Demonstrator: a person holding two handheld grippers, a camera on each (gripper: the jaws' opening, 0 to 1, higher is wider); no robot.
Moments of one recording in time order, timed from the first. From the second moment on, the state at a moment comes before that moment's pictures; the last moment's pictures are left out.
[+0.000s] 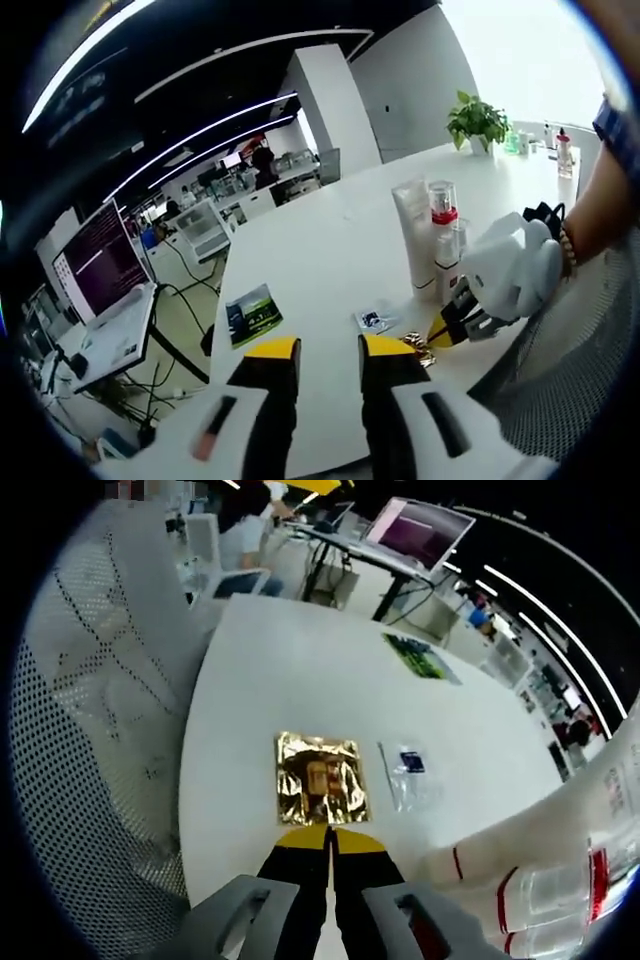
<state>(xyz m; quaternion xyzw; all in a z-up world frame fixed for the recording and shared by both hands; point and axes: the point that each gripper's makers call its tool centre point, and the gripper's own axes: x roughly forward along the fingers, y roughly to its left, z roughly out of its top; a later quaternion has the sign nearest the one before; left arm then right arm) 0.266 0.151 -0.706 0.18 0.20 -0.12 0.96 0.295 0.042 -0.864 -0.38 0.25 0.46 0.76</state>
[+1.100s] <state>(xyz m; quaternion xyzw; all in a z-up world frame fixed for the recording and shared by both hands) 0.266 0.153 -0.705 0.20 0.19 -0.11 0.96 0.296 0.043 -0.863 -0.38 0.24 0.47 0.76</state>
